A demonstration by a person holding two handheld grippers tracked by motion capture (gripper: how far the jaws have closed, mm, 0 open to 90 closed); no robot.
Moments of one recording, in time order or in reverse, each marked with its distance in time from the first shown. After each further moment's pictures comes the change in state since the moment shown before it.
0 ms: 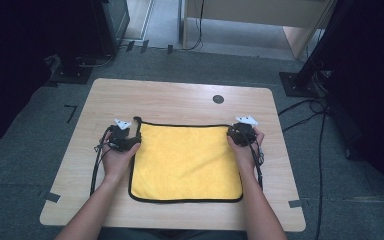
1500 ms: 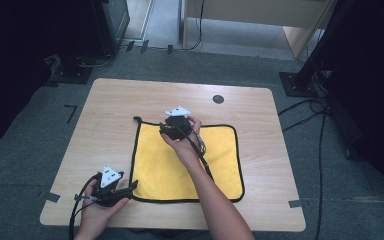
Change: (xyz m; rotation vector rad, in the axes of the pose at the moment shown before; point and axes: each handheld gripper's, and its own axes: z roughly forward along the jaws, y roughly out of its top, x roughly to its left) left arm -0.027 -0.102 -0.123 0.007 -0.228 0.160; right arm 0.207 0.058 -0.013 -0.034 0.372 -0.176
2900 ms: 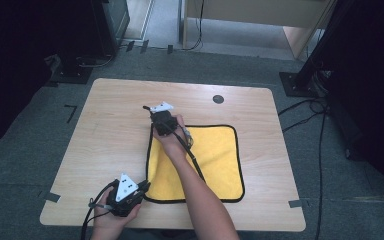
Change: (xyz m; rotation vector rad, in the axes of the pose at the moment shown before) left arm -0.064 0.020 -0.010 -0.086 -0.106 0.161; right arm 0.021 0.021 0.017 0.017 0.002 -0.074
